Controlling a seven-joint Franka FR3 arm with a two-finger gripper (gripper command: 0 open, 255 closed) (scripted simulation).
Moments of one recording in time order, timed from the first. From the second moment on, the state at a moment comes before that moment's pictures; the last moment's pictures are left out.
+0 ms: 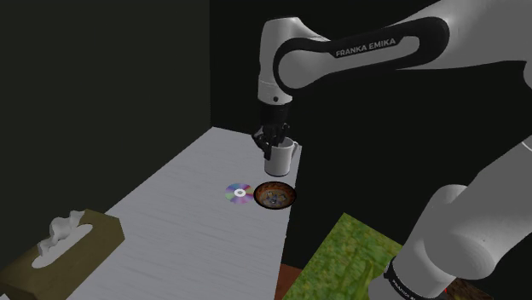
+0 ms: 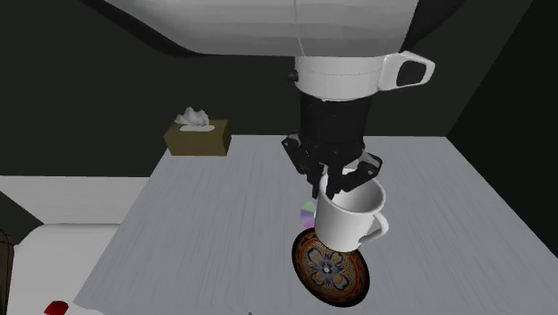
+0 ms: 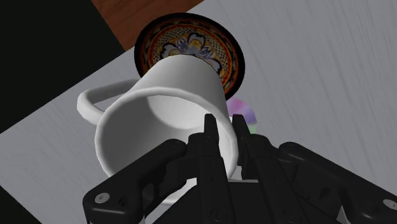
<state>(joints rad) -0.02 -0.27 0.22 -2.20 0.00 1.90 0.30</state>
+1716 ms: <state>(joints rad) -0.03 -0.23 0.21 -2.40 -0.01 2.14 0.29</state>
